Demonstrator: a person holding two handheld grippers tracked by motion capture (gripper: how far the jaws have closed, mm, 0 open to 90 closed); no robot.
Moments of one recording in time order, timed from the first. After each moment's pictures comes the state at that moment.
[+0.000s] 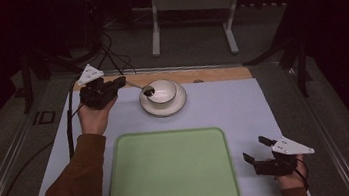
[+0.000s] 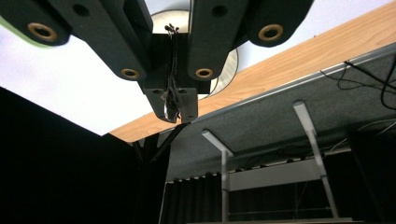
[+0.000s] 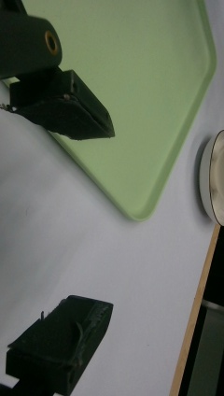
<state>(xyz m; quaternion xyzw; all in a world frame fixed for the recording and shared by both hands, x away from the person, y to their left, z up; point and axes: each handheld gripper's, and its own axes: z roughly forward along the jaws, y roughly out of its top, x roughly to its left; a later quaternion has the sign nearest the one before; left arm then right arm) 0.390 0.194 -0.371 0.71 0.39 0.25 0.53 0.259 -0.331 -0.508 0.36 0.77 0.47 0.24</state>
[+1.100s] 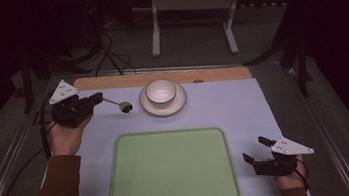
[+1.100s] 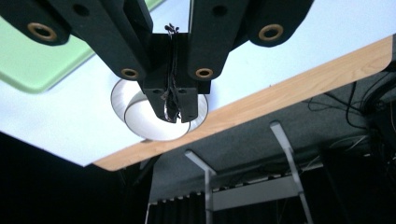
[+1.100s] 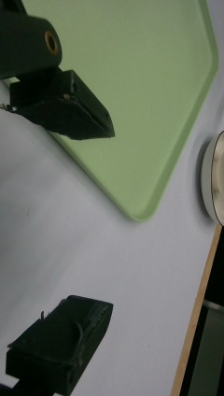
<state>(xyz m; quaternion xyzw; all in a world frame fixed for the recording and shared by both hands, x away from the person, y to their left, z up) 0.342 0.242 -0.373 0.73 0.40 0.26 0.48 0.259 -0.331 -0.508 0.36 0.77 0.47 0.24</state>
